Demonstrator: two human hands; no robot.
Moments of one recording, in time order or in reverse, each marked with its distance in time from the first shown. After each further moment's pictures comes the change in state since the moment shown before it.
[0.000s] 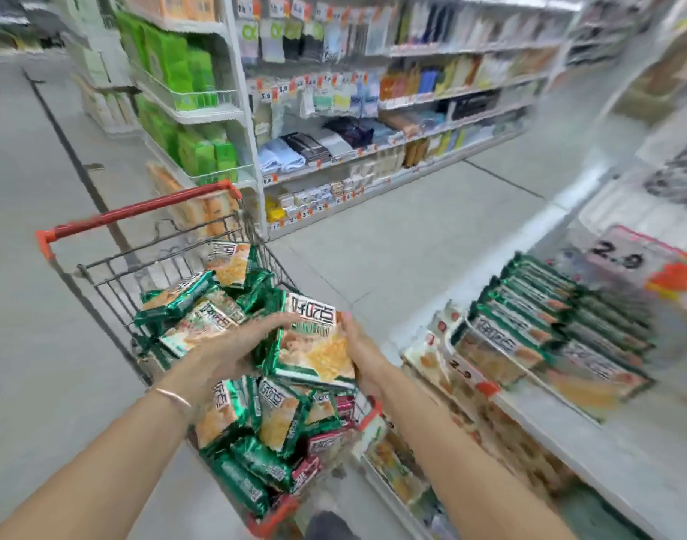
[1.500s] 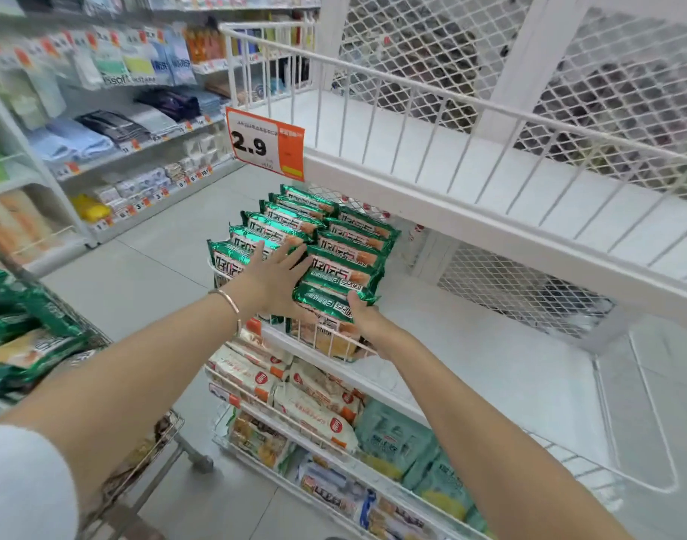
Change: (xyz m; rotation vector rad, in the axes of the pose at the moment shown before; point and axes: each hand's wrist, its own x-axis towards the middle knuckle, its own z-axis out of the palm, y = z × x) left_hand 0.151 0.011 0.418 2.012 0.018 0.600; right_hand -0.147 0.101 -0.377 -0.102 0.458 0.228
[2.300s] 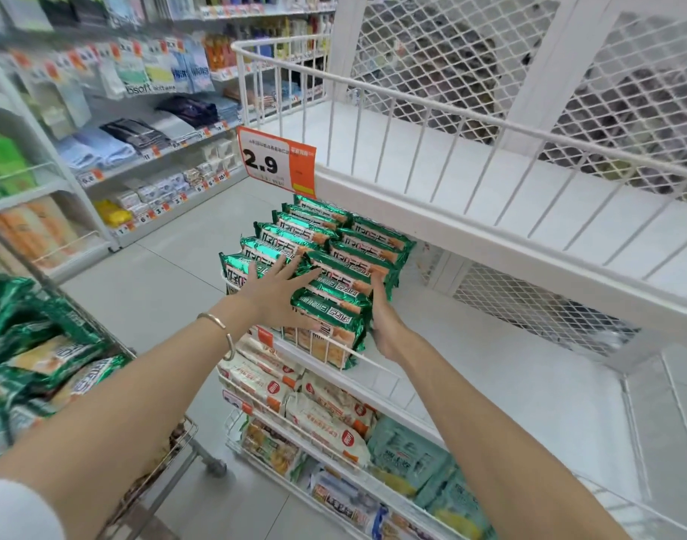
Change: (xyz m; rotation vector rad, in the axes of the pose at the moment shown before) left_hand 0.005 -0.020 0.016 -0.237 0.001 -0.034; right_hand 0.010 -0.018 0.000 0.368 -0.021 -0.268
